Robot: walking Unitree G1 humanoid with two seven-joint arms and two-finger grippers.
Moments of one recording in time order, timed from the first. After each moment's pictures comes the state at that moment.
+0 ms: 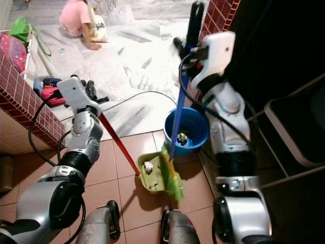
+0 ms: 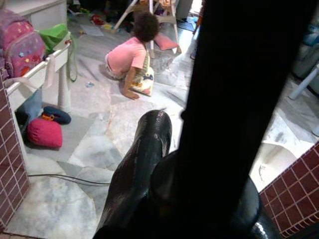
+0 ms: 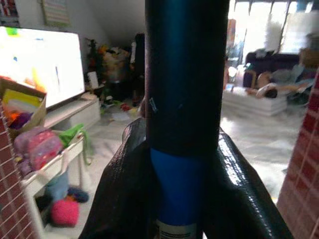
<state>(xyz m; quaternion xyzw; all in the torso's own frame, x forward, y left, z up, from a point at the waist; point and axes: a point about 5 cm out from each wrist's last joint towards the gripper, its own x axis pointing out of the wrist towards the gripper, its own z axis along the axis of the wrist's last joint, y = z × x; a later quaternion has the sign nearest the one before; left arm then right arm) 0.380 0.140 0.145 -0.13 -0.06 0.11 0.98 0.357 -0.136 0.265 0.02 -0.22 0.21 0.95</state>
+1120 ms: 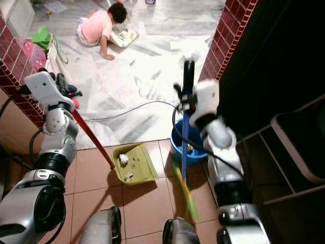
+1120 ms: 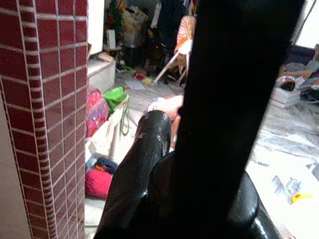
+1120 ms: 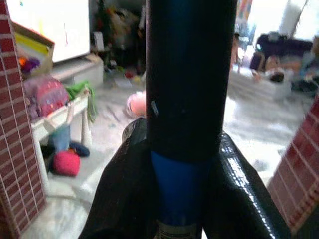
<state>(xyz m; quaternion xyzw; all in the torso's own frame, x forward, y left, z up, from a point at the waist) 0.374 0.200 0.169 -0.07 -0.13 0.17 0.98 0.331 -0.142 0.161 -0.04 -0.12 0.20 0.97</state>
